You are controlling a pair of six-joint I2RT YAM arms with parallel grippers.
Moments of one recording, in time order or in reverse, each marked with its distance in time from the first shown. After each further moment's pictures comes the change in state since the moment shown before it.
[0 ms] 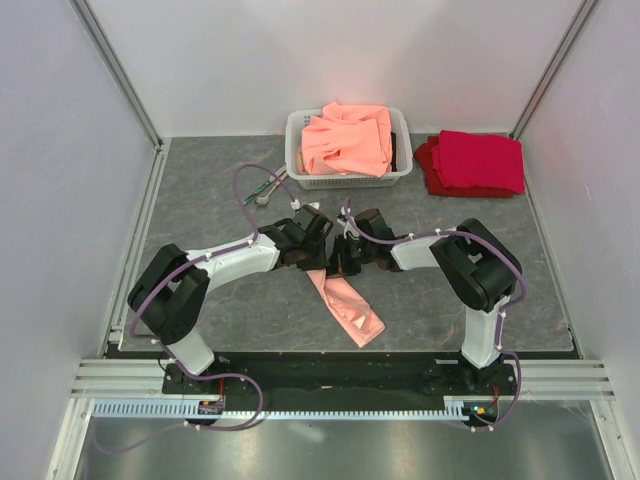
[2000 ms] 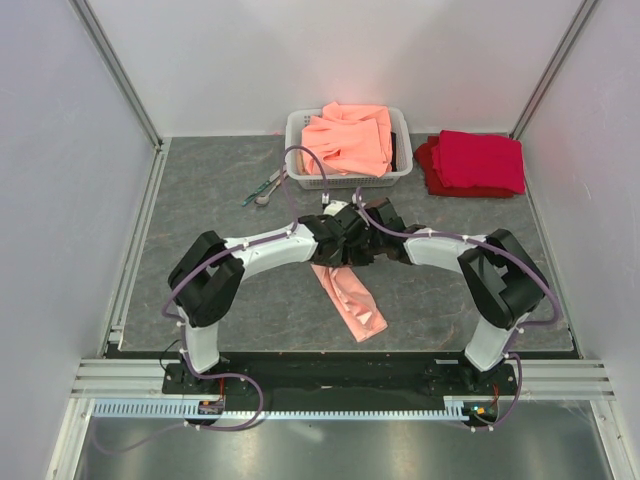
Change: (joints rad) left arm -0.134 0.227 0.312 -0.305 -0.359 0.095; right arm -0.030 -0.151 0.036 -0.218 0.137 -0.074
